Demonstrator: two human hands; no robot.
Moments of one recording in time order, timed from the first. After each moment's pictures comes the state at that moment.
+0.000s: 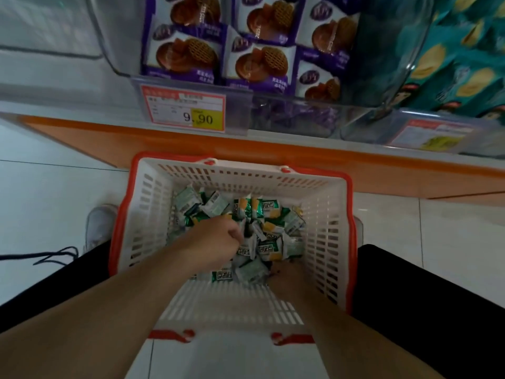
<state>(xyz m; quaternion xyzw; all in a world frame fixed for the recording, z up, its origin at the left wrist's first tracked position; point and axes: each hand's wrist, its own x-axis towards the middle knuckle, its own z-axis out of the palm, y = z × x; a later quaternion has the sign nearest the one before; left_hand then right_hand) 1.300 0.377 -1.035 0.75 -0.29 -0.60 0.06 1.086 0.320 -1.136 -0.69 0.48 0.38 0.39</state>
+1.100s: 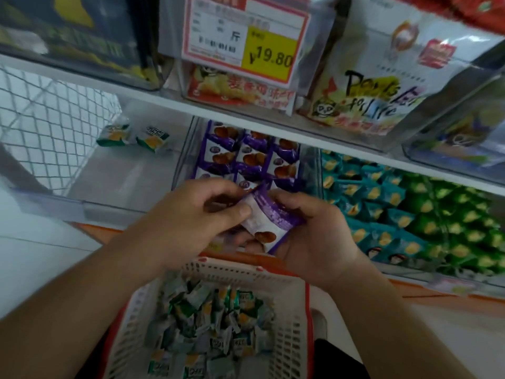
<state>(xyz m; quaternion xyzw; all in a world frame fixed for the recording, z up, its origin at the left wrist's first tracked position) 1.382 0.325 -0.763 0.70 -0.35 -0.42 0.46 1.234 0.187 -0.768 -0.35 0.26 -0.03 0.90</state>
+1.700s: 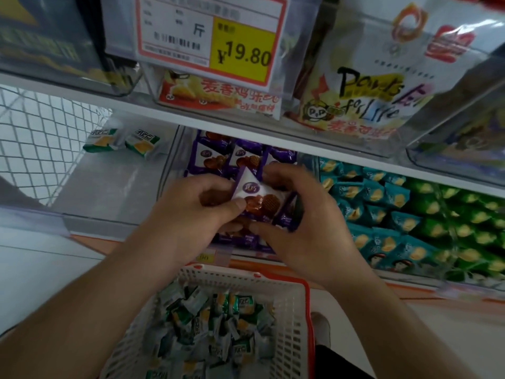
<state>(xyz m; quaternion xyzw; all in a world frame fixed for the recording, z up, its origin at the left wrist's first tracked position) 1.376 0.289 -0.776 0.68 -0.18 -0.42 0.58 1.228 0.165 -0.773 -0.87 0.27 -0.16 0.38</state>
